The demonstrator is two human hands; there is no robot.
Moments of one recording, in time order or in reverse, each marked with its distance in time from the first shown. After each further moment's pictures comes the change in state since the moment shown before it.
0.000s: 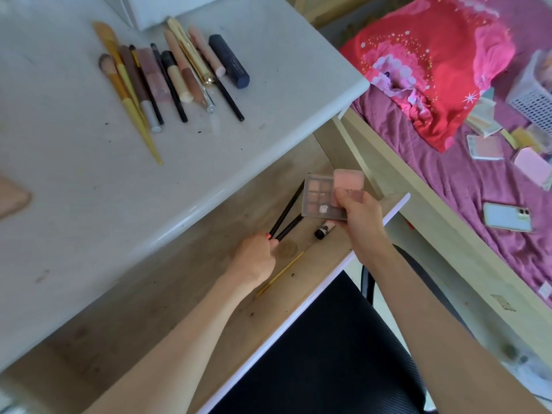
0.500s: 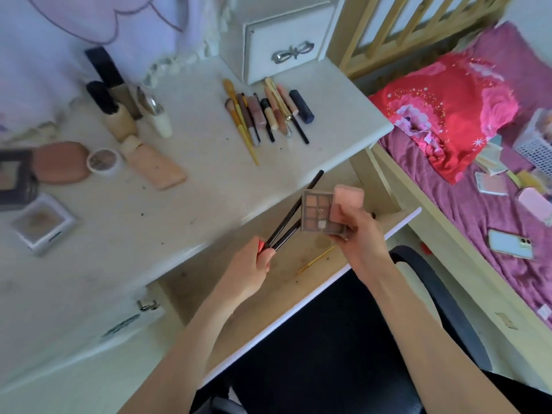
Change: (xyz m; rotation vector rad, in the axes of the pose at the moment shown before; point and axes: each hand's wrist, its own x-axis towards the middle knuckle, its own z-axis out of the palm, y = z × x) left_hand -0.152 -0.061 -0.070 -0.185 0.206 0.120; right_hand -0.153 -0.038 0.038 0.296 -0.259 0.032
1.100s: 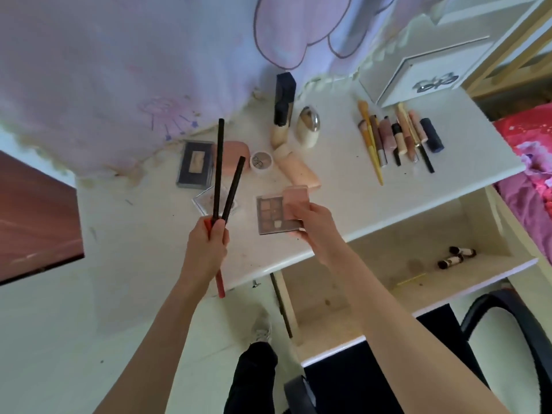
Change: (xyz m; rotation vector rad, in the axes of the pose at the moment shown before) left_hand -0.104 -0.106 -0.202 -0.580 0.645 -0.237; right_hand -0.060 0.067 0.253 -0.440 -0.381 0.172
